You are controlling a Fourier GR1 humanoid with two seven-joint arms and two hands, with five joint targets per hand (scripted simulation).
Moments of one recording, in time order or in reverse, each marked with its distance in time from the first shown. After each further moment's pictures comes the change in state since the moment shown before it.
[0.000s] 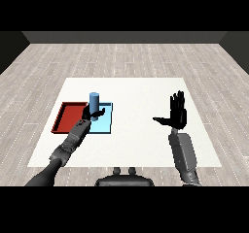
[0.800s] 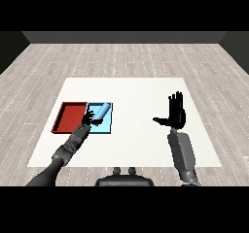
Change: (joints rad) left arm -0.011 -0.026 -0.041 0.201 -0.093 -0.051 0.062; right arm -0.009 0.010 -0.011 0.045 -0.012 0.049 -0.030
